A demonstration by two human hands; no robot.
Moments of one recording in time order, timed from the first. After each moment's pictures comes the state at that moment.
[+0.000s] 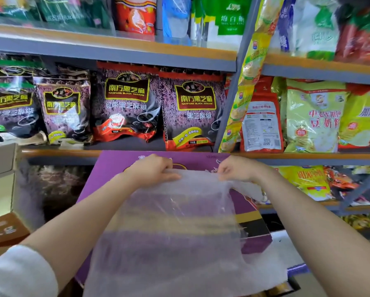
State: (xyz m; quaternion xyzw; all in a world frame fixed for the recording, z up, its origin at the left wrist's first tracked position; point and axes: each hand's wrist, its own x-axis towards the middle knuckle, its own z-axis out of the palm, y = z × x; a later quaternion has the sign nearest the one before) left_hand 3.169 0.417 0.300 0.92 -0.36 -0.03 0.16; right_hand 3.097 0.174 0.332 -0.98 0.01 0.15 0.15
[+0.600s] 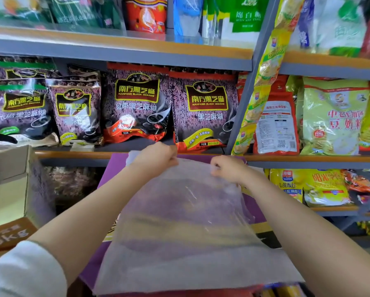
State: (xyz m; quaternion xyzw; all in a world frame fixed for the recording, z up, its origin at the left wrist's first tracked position) left_hand 3.192 0.421 0.321 0.94 -0.32 0.05 0.07; right_hand 3.133 0.216 0.313 -0.99 0.05 0.08 0.10
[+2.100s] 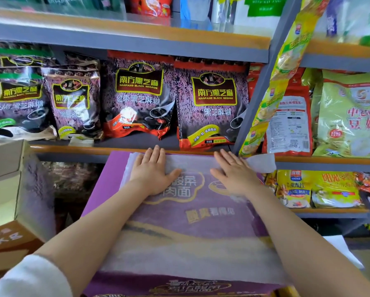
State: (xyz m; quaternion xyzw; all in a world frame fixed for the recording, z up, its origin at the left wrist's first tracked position) left_hand 3.205 0.423 0.260 0.98 -0.18 -0.01 0.04; right_hand 3.151 0.193 0.268 -1.00 0.03 0.06 0.03
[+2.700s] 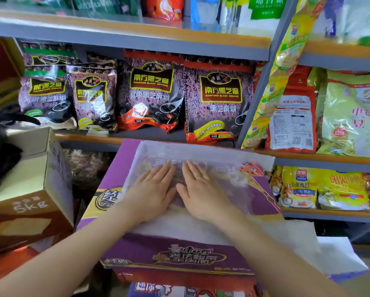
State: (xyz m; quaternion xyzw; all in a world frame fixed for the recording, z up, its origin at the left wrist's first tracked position) left_hand 3.104 0.459 0.263 0.95 -0.31 0.05 0.07; right_hand 3.067 0.307 0.284 -0.99 -0.07 0.03 0.10
